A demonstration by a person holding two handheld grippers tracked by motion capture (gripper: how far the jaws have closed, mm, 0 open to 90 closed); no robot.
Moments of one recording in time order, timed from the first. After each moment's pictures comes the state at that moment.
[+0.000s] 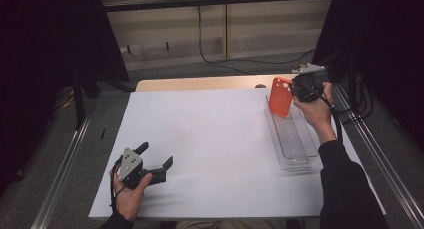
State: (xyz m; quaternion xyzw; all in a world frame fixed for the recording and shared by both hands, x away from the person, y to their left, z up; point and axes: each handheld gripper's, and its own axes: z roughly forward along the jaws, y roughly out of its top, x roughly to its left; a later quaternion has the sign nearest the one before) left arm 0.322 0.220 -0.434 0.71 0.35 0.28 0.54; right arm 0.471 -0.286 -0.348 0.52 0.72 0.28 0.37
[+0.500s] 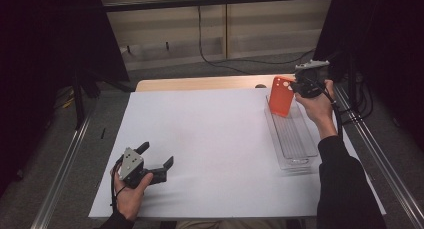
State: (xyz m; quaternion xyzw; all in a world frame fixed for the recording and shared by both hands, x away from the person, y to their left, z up) left arm 0.324 0.218 -0.435 0.71 0.34 0.28 0.54; right arm 0.485 -0.298 -0.346 0.54 0.71 0.29 0.34
